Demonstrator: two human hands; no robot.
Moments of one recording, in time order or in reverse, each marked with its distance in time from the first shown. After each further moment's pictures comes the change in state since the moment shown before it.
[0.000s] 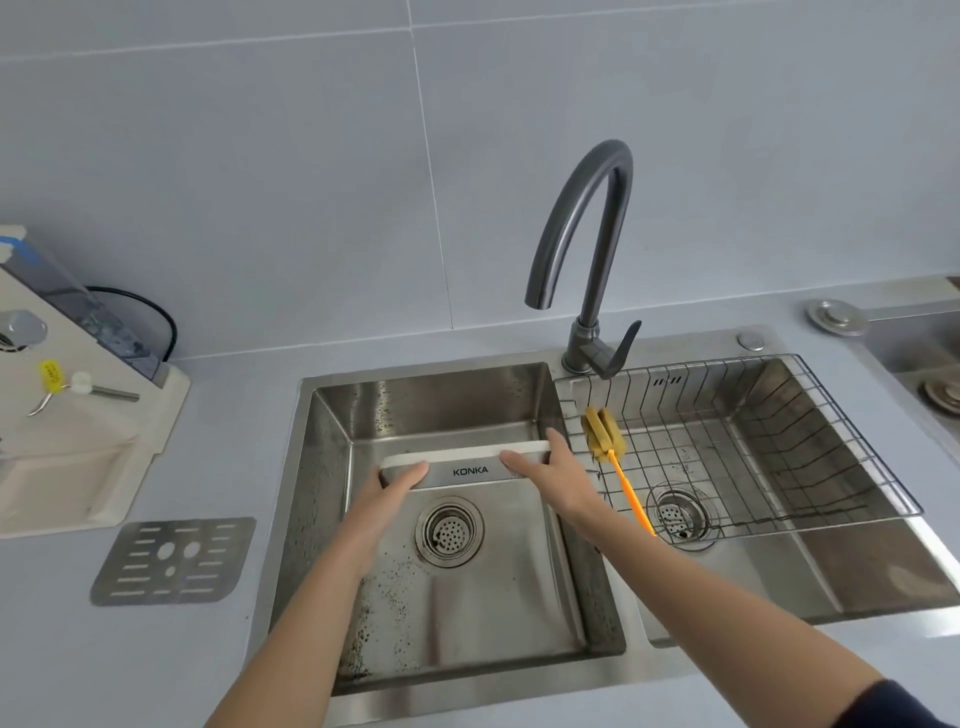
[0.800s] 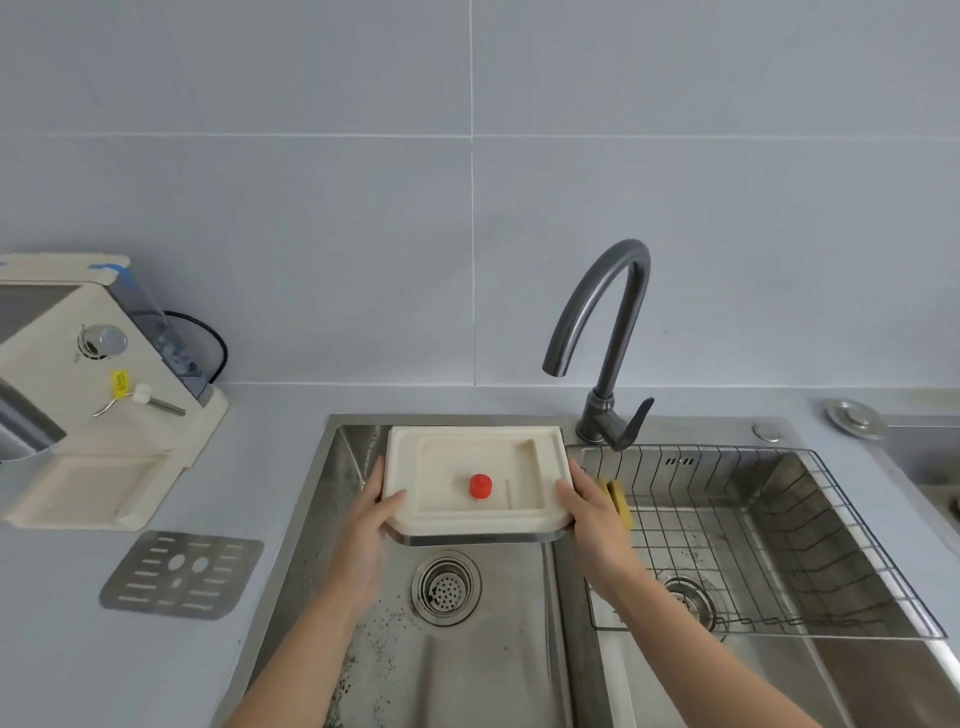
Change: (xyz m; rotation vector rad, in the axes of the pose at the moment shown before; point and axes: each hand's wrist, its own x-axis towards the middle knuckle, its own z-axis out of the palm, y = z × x) left_hand -0.037 0.023 0.000 -0.430 0.021 0.464; right_hand -0.010 -0.012 -0.027 0.409 -0.050 -0.184
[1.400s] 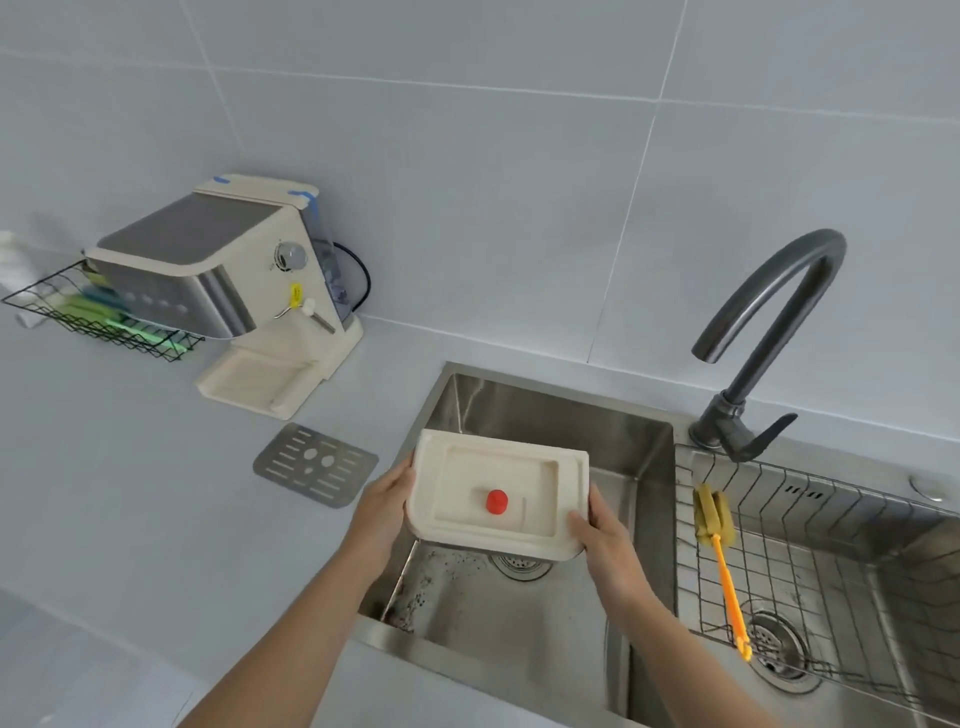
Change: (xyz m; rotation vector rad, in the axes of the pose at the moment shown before) left_hand -0.047 -0.017 -0.079 0.061 0.364 -0.179; right_hand -0.036 0.030 0.066 -0.163 -0.277 0.041
